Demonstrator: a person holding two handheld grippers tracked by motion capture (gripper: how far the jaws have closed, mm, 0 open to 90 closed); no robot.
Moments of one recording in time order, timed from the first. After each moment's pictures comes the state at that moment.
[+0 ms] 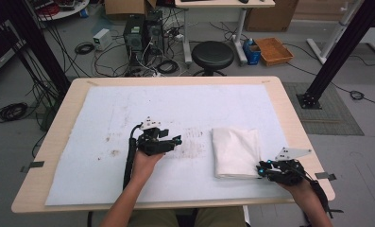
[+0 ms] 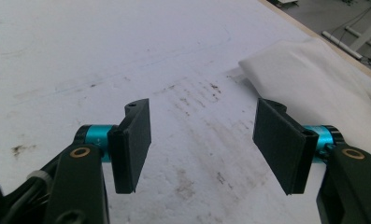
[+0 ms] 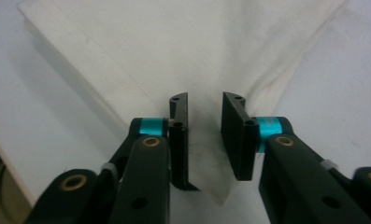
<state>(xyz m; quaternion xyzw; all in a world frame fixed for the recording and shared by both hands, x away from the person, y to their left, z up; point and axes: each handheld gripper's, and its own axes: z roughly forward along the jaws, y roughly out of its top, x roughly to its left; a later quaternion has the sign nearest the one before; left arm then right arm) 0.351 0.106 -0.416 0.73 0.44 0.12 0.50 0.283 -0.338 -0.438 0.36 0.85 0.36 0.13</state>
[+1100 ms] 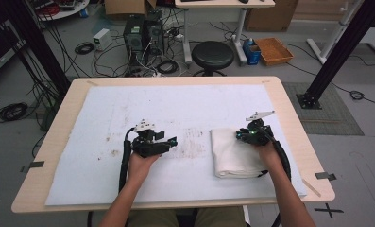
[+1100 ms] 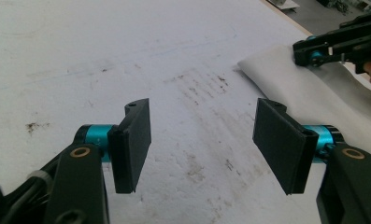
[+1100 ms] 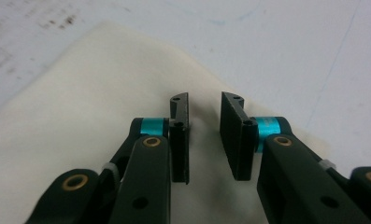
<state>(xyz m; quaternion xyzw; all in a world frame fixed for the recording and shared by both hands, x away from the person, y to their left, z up) 0.349 0.119 -0.424 0.73 0.45 0.10 0.51 0.404 -0.271 -0.431 0.43 0.83 0.32 0.17</state>
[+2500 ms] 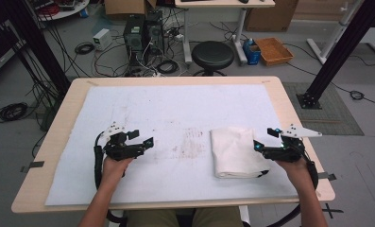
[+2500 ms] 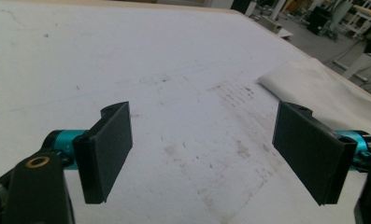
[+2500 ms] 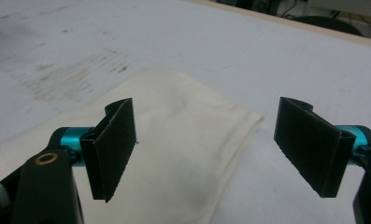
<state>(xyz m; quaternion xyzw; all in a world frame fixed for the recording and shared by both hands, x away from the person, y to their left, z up) 0.335 0.197 -0.423 0.70 0.43 0.13 0.56 0.332 -0.336 -0.404 0.38 0.76 0.47 0.22</state>
